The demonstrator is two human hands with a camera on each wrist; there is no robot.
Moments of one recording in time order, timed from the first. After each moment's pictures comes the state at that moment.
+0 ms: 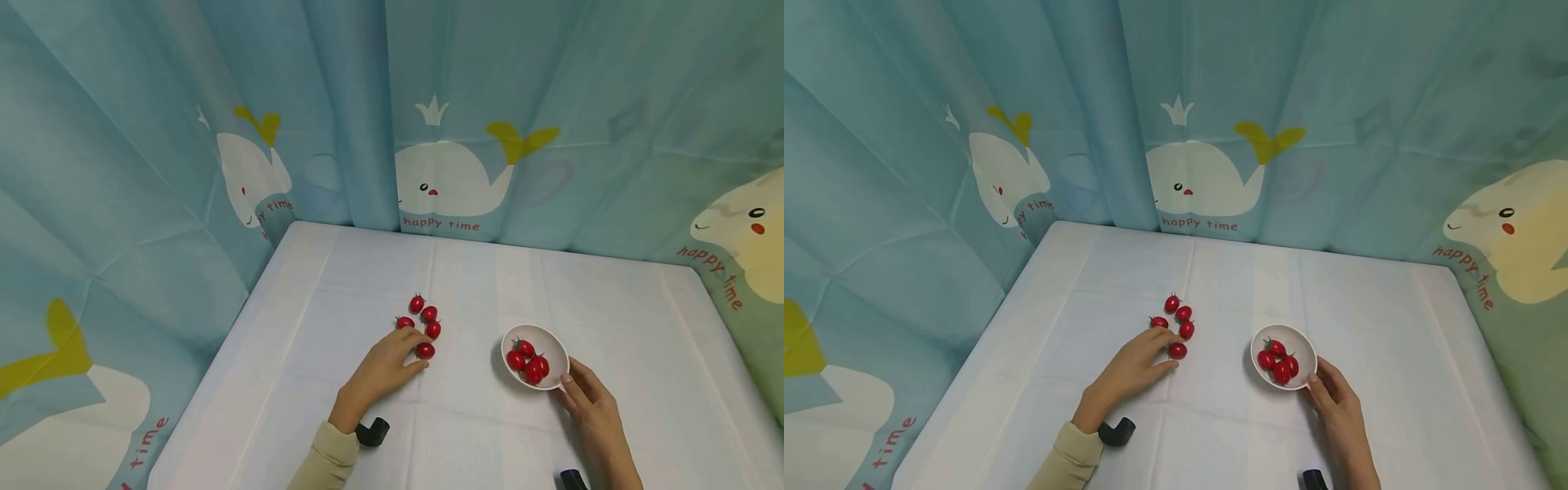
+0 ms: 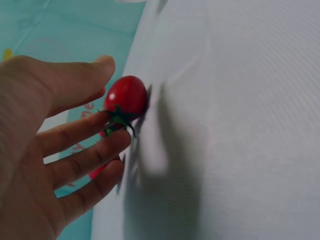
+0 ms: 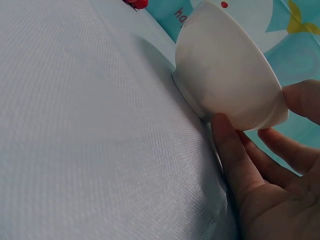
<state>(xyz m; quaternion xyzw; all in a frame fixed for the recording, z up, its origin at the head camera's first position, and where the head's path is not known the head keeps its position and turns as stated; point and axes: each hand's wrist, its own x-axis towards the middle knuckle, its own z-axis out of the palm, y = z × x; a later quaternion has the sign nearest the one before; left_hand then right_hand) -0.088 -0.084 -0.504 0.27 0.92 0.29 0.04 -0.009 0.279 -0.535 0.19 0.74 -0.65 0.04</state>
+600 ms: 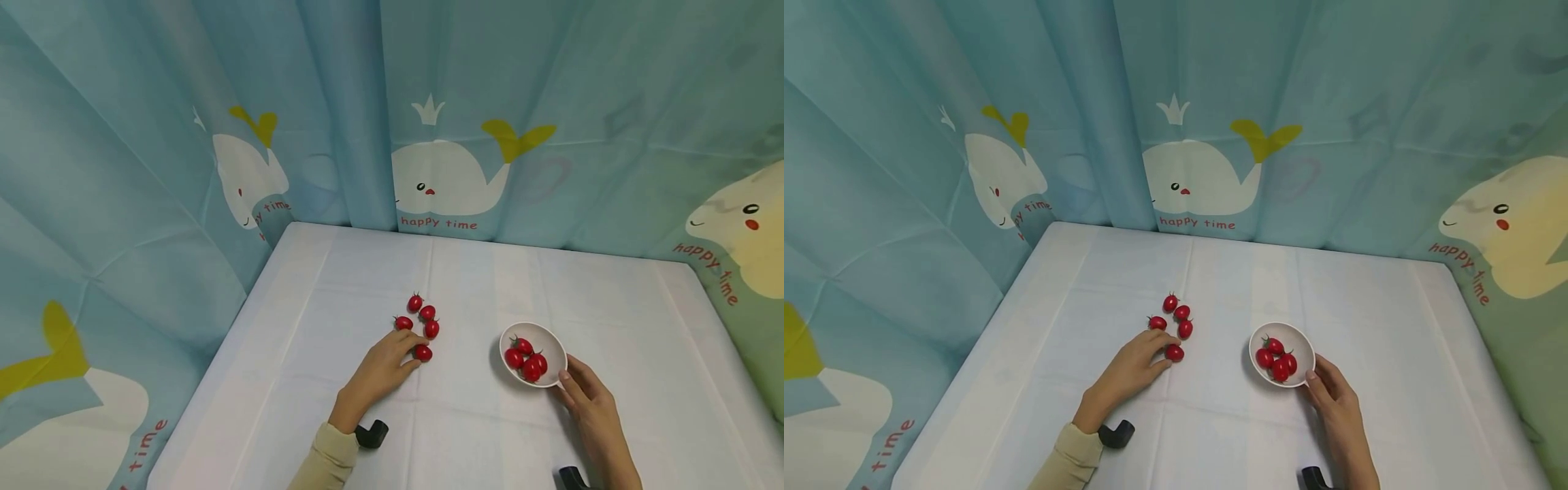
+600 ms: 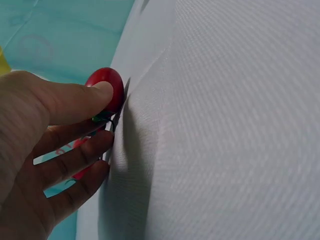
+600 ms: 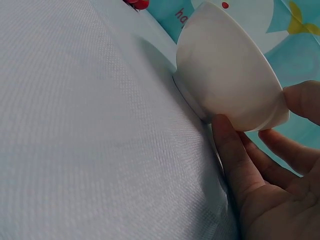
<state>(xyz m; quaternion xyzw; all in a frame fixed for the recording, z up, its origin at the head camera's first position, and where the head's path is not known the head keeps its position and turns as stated) -0.087 -0.084 -0.515 0.26 0.92 0.28 0.03 -0.007 0.278 -0.533 0.18 0.72 -0.67 0.02</state>
